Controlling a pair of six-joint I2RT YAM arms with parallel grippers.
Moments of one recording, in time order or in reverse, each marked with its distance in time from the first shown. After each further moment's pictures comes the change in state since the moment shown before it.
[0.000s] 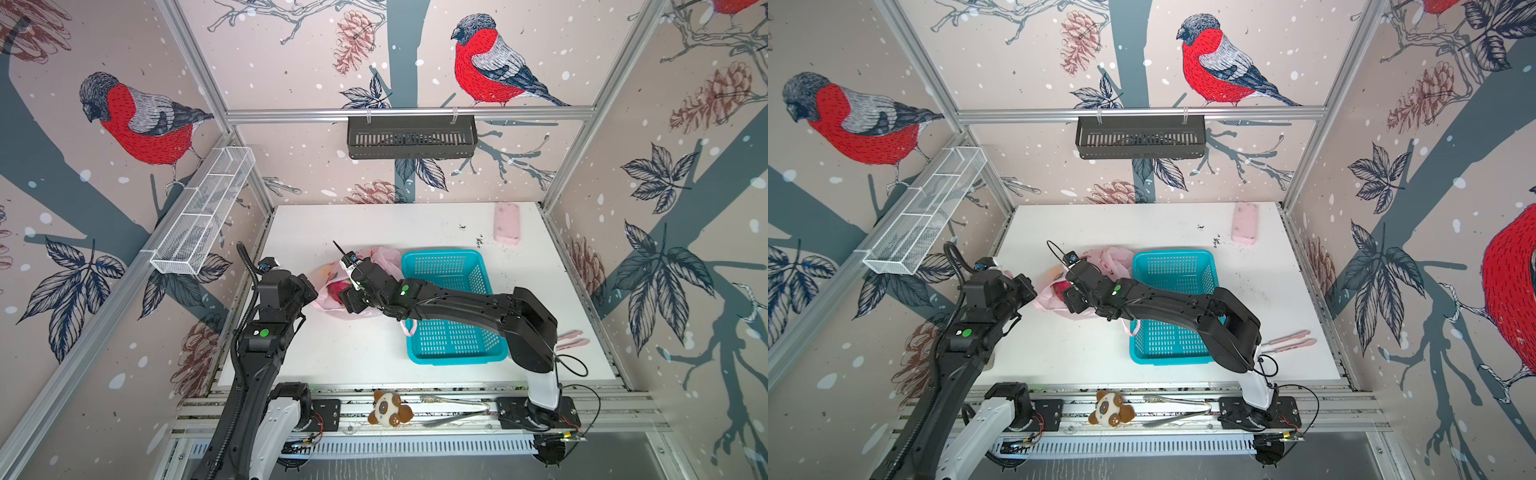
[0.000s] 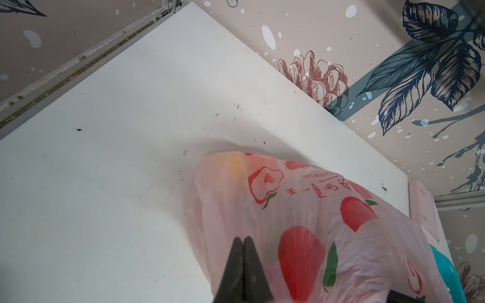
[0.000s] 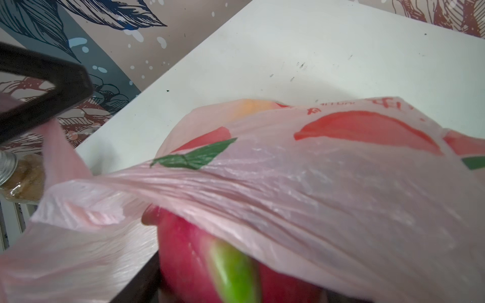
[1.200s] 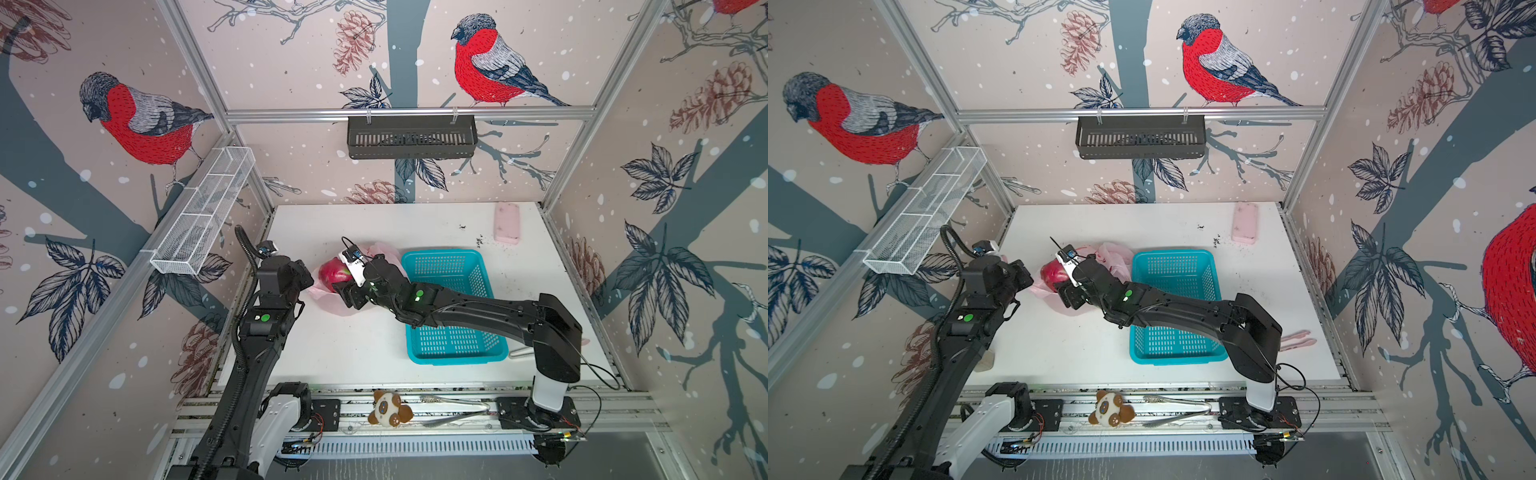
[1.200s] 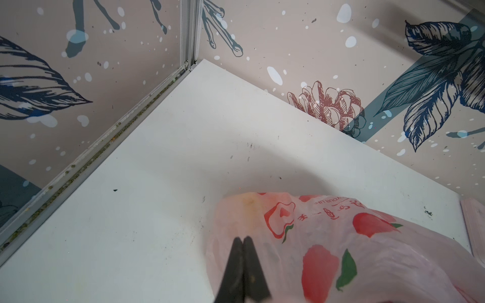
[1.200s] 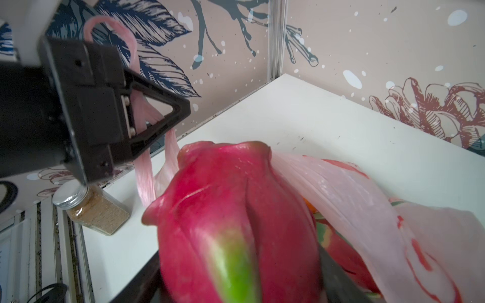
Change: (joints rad) left arm 0.000 0.088 0.083 0.082 -0.130 0.160; right arm 0.029 -0.139 -0.095 0.222 0.039 -0.130
